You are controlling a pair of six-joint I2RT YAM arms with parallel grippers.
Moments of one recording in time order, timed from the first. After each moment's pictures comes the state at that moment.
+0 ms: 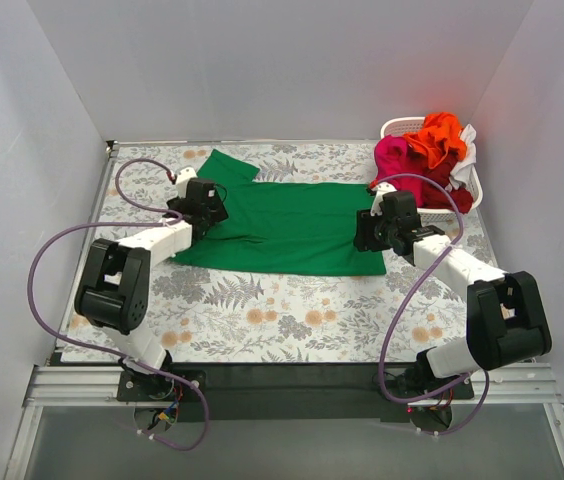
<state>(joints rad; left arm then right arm) -0.30 1.70 0.99 -0.03 -0.43 -0.56 0.30 1.43 0.82 -0.17 -0.13 0.13</state>
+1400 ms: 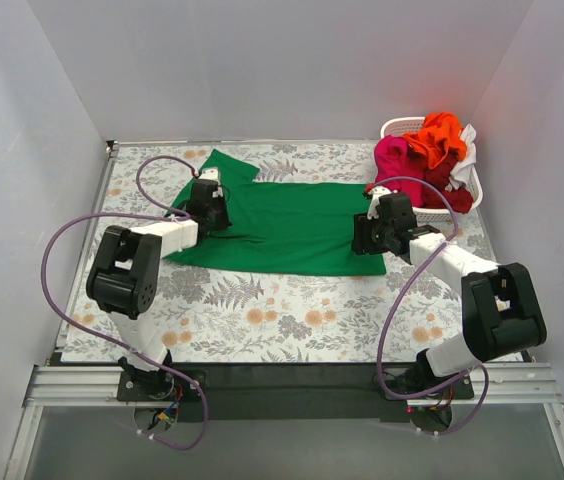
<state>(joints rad) -0.29 1.82 1.02 0.11 -0.10 -0.33 0.31 1.48 0.82 -0.17 -0.15 0.13</state>
